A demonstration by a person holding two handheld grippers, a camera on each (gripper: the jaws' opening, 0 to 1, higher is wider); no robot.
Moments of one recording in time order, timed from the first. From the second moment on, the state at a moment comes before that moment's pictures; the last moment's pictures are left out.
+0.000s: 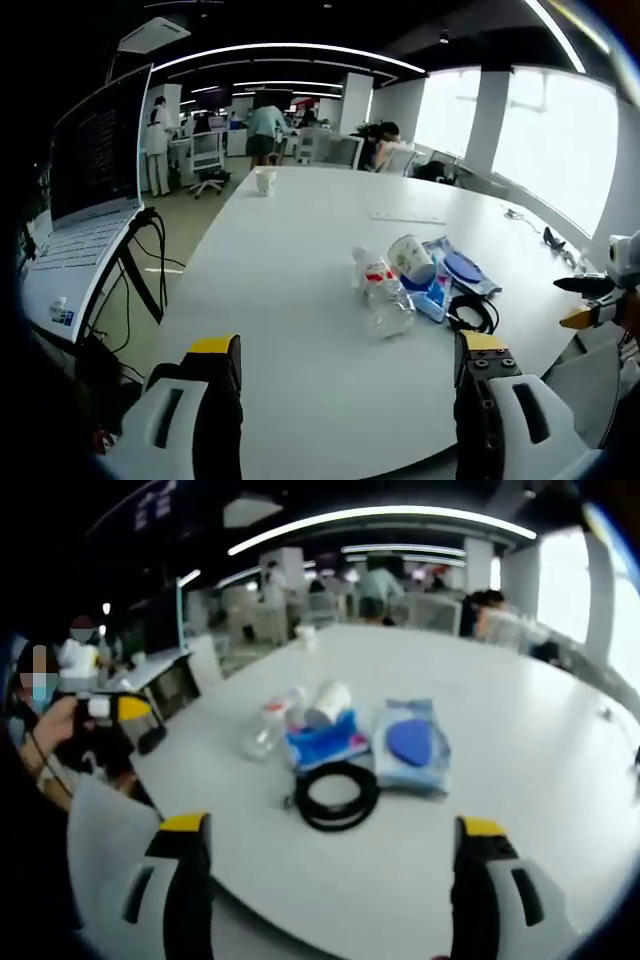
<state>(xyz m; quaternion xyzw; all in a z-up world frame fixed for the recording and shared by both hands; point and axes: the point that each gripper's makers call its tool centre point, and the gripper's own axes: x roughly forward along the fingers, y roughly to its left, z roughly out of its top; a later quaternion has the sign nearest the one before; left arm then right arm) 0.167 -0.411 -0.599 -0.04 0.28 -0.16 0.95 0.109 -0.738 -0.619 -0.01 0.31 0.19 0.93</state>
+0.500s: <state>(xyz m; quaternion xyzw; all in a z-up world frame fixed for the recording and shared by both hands) 0.199 -0.426 -0.605 -0.06 0.30 -0.17 0.94 0.120 -0.735 -0.627 -0.02 0.32 0.20 0.93</state>
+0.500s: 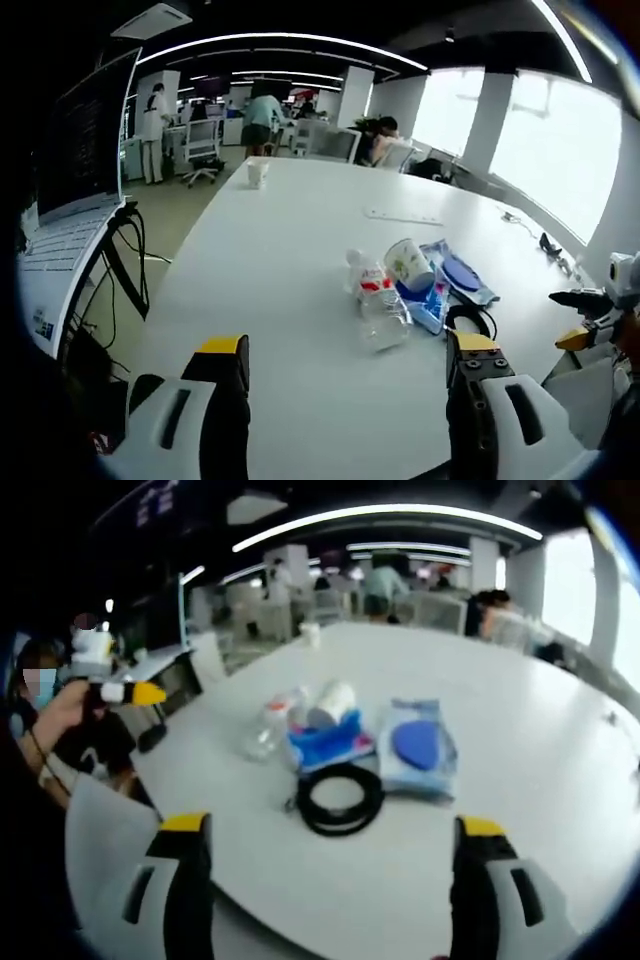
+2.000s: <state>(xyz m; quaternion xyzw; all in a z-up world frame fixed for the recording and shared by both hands) 0.274 -0.521 -0.658 -0.08 0.42 -0.22 0.88 0.138 -0.717 -0.666 0.00 0.36 0.22 0.91</state>
